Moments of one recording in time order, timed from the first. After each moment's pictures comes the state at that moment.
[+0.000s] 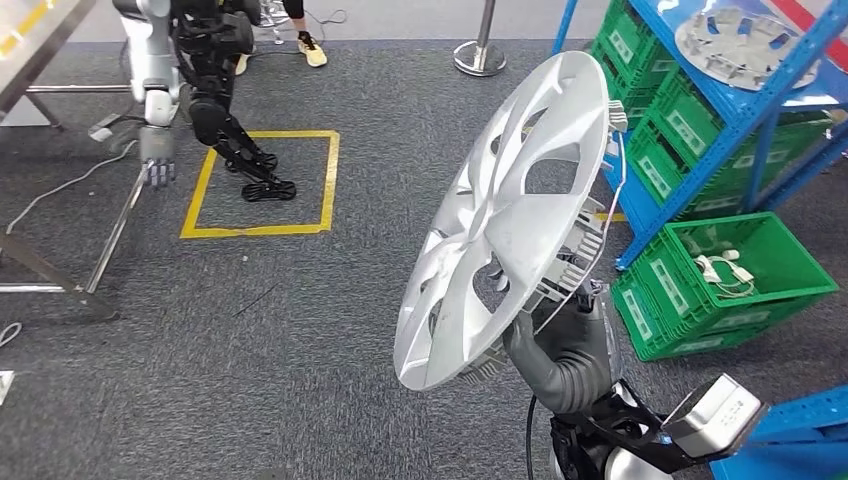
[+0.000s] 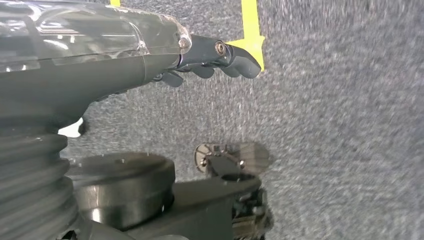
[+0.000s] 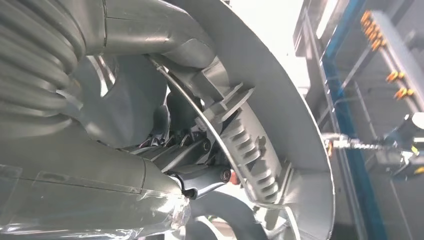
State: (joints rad) left arm -0.12 0.00 -1.05 -0.22 0.89 0.36 -0.05; right arm -0.09 -0.26 0.65 -2.09 -0.19 -0.23 -0.32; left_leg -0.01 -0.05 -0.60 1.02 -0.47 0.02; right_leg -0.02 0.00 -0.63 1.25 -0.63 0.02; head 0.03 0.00
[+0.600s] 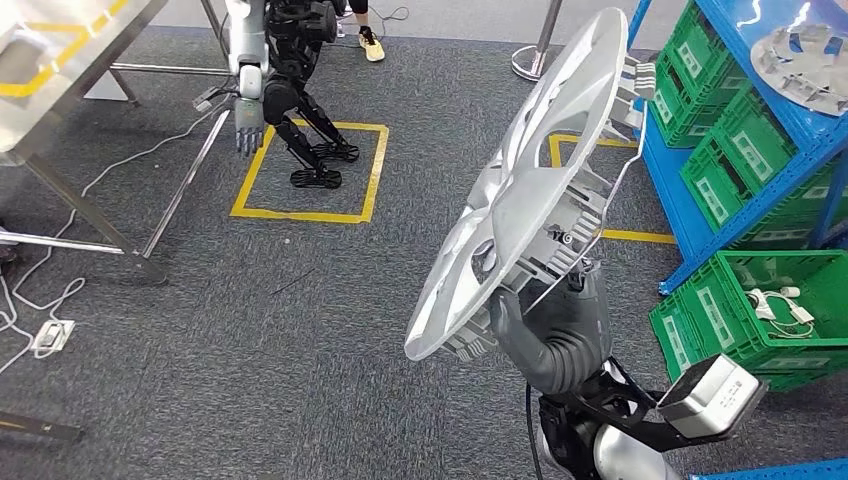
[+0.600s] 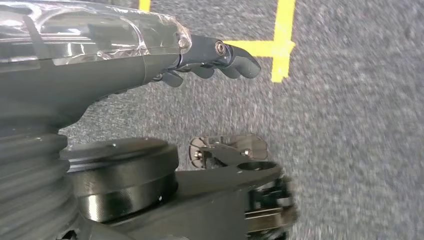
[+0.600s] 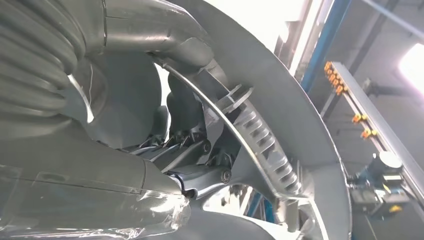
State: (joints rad) left arm -0.12 -0.01 -1.05 -0.22 0.91 0.38 -0.06; right arm -0.17 -0.26 0.67 -2.09 -0.21 -0.23 -0.33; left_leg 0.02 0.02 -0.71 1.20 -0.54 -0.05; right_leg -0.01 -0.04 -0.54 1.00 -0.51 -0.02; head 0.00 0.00
